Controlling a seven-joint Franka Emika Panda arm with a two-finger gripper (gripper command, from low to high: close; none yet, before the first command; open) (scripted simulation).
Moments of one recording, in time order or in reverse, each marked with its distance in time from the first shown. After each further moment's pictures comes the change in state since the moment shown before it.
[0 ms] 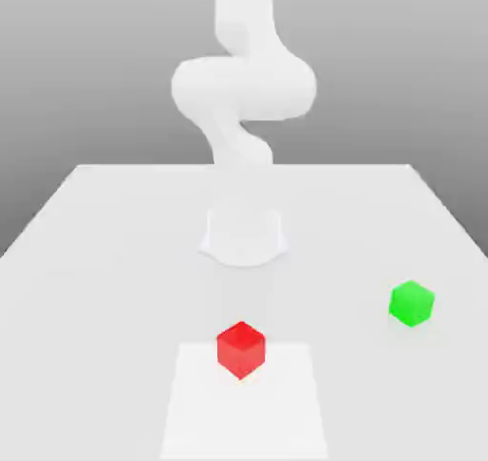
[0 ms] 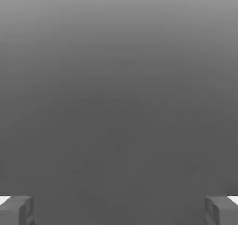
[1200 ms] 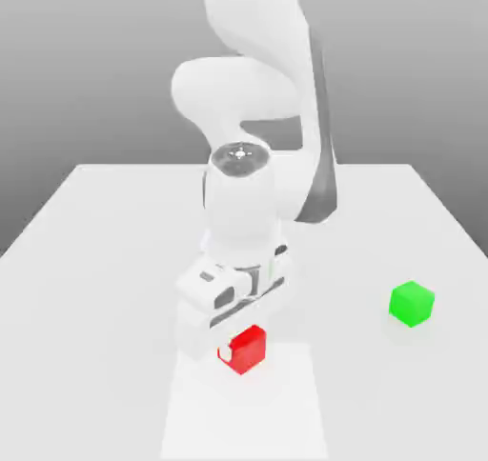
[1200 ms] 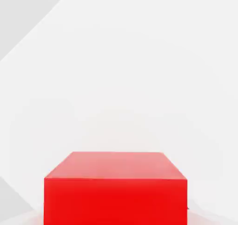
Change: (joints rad) arm 0.069 0.800 -0.070 -0.522 0.045 0.600 -0.757
